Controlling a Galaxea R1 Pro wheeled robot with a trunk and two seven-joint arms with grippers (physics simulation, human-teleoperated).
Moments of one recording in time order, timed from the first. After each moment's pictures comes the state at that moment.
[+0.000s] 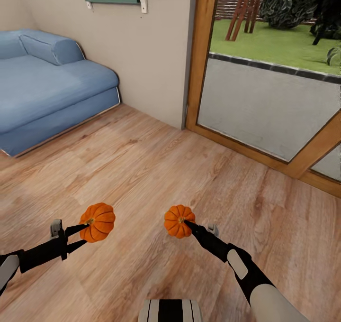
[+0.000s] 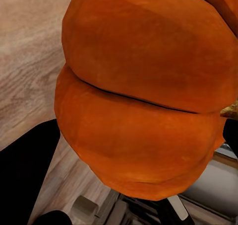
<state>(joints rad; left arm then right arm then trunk) -0.49 0.47 0.16 -0.71 0.83 1.04 -0.95 -0.63 0.06 -0.17 -0.49 -0.56 0.41 0.74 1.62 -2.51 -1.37</state>
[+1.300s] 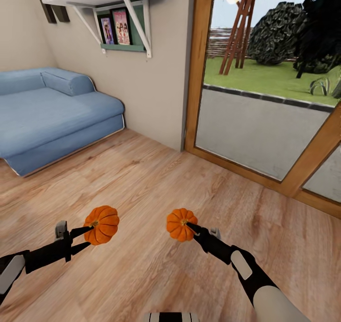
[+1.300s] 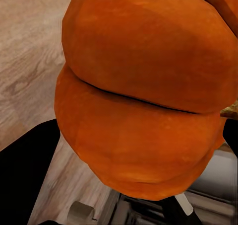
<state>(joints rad) -0.49 0.45 0.15 -0.71 0.80 1.04 -0.94 -0.62 0.04 -0.20 -0.49 -0.61 0.54 0.70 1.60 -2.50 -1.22</state>
